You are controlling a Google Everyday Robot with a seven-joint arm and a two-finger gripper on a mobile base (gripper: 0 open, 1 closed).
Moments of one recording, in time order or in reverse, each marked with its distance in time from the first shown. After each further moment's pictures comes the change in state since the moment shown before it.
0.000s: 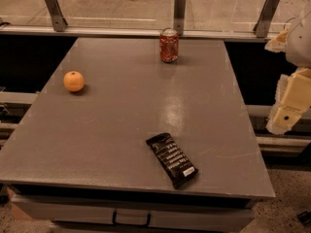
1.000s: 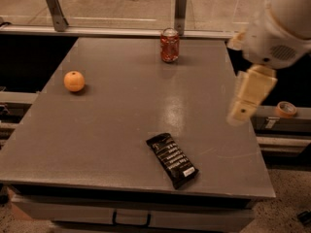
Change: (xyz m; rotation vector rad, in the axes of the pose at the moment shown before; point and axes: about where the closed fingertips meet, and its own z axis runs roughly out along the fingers) arm -0.058 -0.006 0.025 -0.020 -0.090 -0.073
